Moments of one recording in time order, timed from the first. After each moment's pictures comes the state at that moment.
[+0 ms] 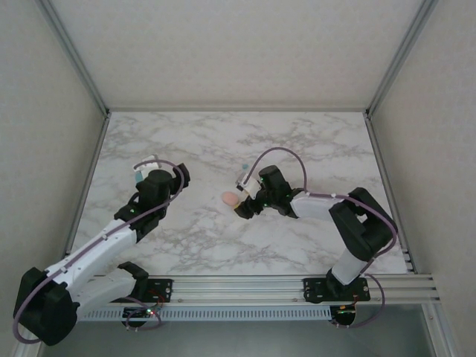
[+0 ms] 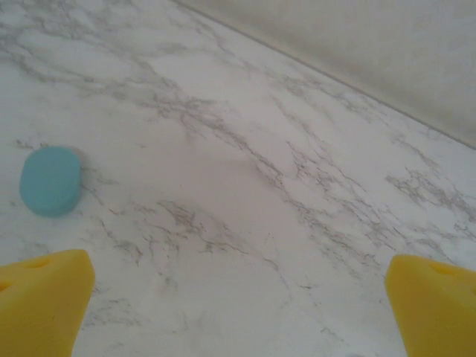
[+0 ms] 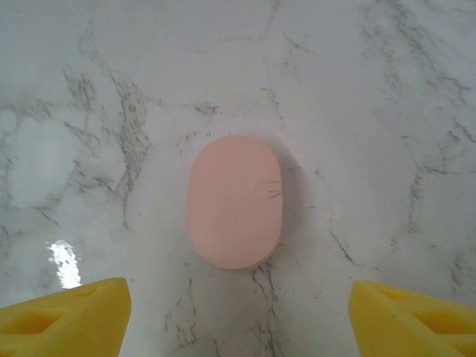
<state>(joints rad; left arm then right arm) -0.52 0.97 0.59 -0.11 -0.48 -0.64 0.69 1.69 0.77 0.14 -0.35 -0.29</state>
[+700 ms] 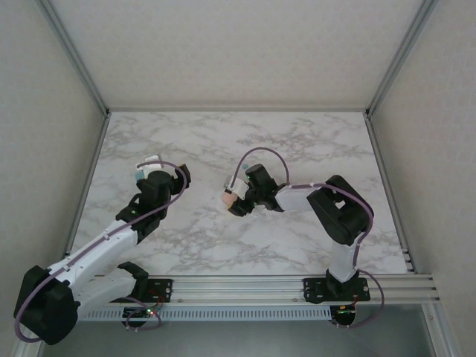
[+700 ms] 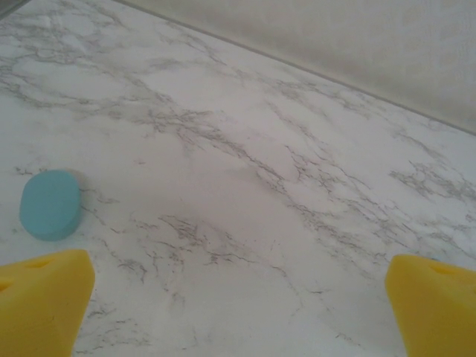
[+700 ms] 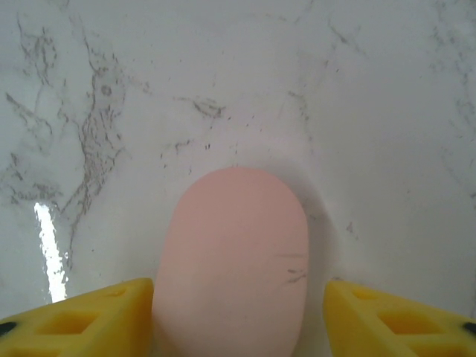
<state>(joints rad) -0.52 1.00 0.57 -0.04 -0.48 -0.55 0.72 1.87 0.92 0.11 -0.34 -0.43</state>
